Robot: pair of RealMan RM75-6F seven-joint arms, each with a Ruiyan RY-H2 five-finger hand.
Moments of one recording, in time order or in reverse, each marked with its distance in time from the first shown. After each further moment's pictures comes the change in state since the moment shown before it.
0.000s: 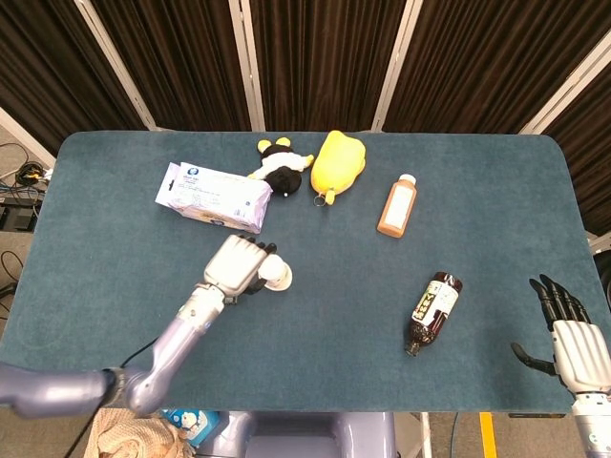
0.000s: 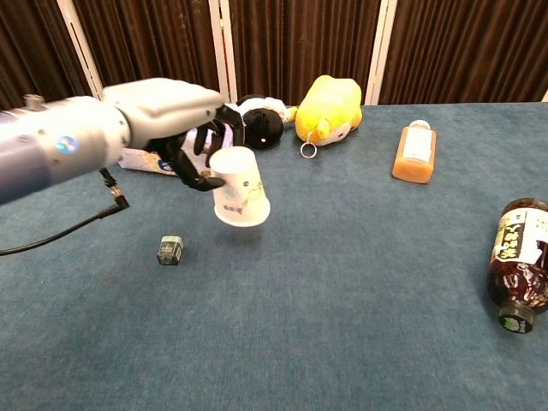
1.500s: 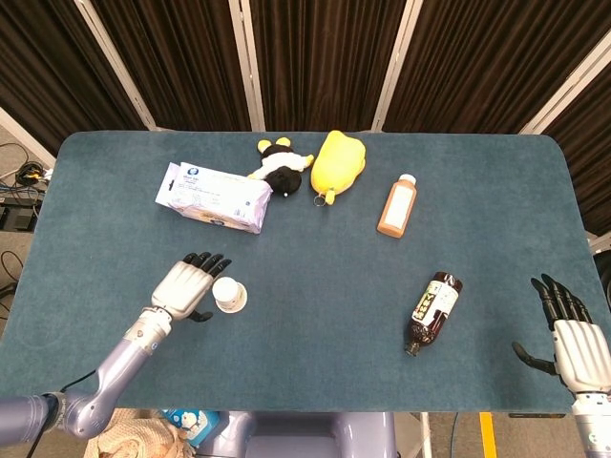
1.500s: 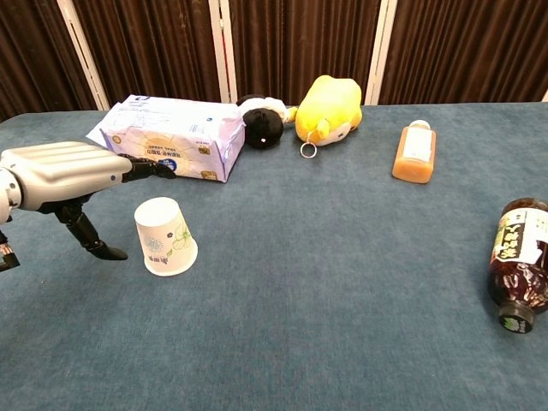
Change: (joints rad) left arm 0.160 0.128 0.155 -0.004 0.076 -0.045 -0.117; right arm -0.002 -0.002 0.005 -0.005 0.009 0.001 -0.010
